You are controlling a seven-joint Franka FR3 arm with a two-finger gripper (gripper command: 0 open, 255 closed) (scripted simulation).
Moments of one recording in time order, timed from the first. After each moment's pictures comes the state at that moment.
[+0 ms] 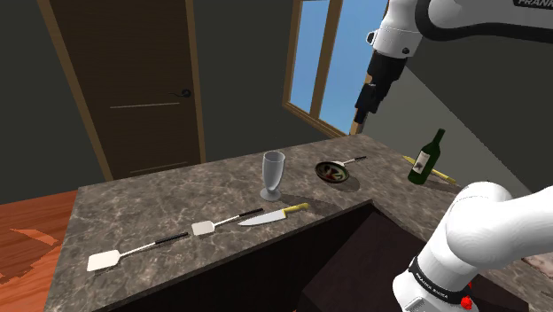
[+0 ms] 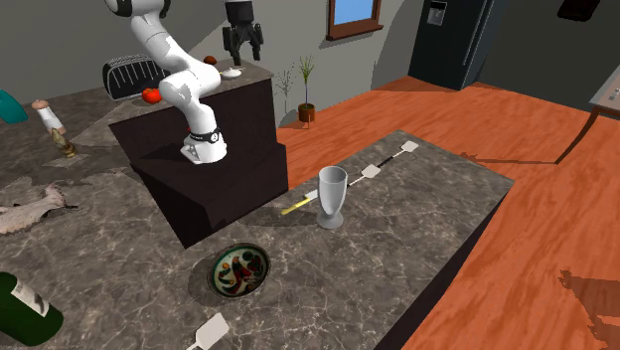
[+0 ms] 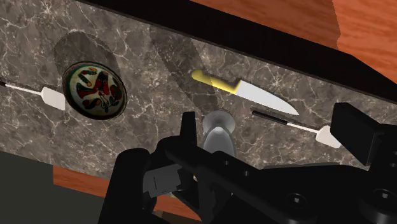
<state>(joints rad) 0.01 -0.82 0.05 -2.31 -0.05 1.60 -0.04</state>
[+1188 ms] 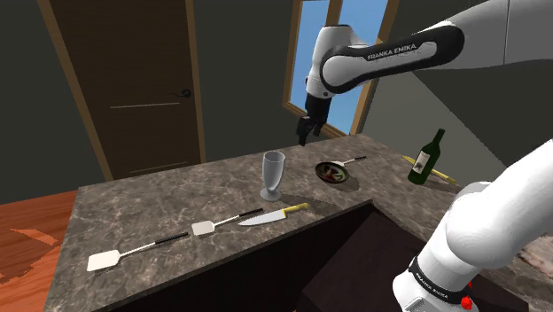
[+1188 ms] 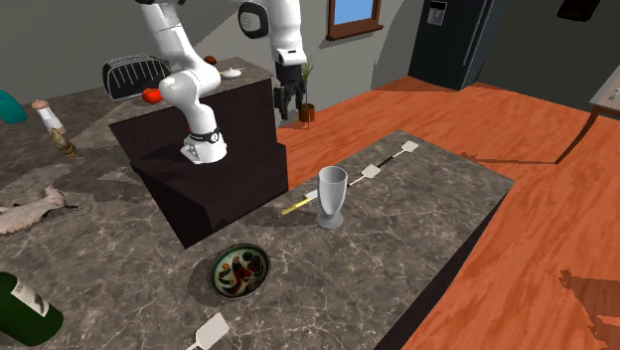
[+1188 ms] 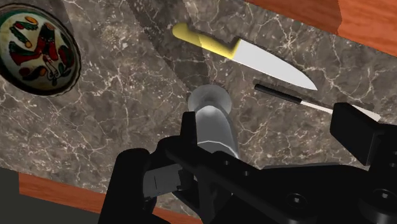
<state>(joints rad) 0.01 -0.30 0.04 -2.26 -0.04 2.04 -0.05</state>
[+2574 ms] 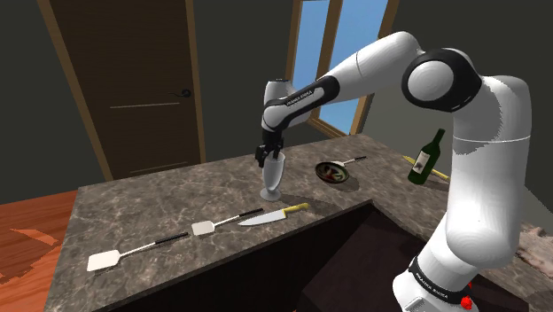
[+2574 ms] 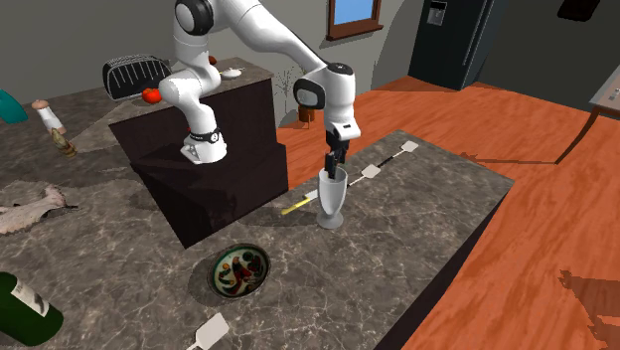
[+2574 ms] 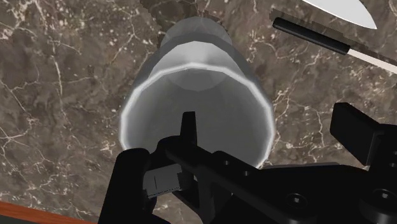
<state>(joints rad) 0.01 0.38 0.04 -1.86 -0.02 2.28 -0.07</state>
